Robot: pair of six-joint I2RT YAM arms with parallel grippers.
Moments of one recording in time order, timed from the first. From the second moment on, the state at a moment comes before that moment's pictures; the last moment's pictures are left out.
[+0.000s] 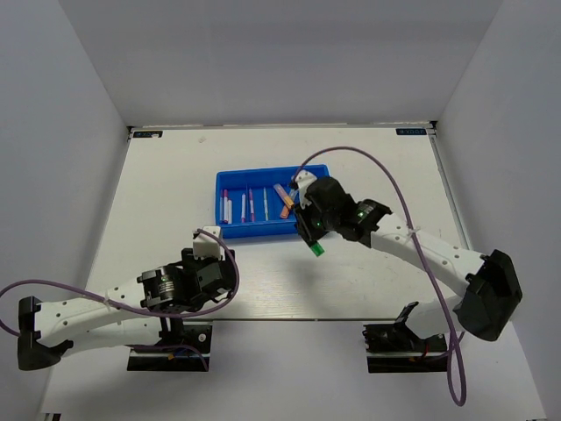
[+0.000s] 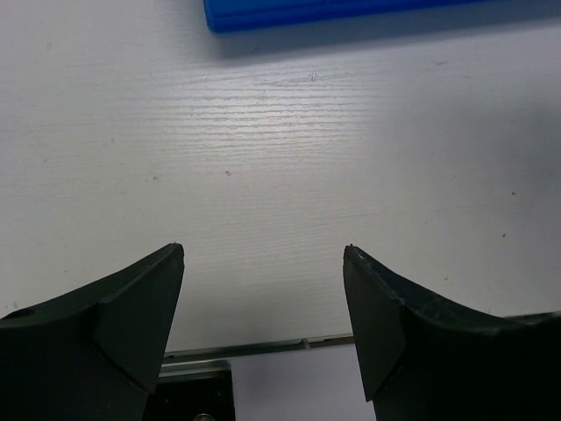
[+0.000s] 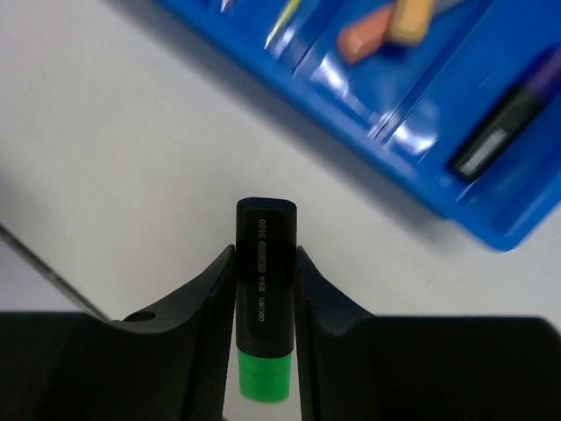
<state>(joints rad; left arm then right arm) -1.24 0.76 0.69 -0.98 -0.74 -0.98 0.87 1.36 1.06 -0.53 -0.01 0.14</state>
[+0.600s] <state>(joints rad) -1.25 0.72 0.68 -1.00 -0.74 -0.99 0.62 1.80 1.42 -0.36 0.16 0.05</state>
